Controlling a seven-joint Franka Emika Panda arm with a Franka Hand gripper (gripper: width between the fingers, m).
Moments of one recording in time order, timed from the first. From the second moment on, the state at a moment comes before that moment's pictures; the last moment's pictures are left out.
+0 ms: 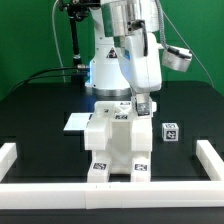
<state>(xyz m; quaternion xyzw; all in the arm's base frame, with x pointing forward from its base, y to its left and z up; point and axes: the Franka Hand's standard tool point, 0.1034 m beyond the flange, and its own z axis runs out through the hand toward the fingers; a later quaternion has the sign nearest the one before) 0.572 0.026 0.111 -0.74 0.67 0.00 0.07</state>
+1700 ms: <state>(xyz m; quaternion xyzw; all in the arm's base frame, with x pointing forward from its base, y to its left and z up) 0.580 0.019 0.113 -0.96 0.27 -0.04 0.04</state>
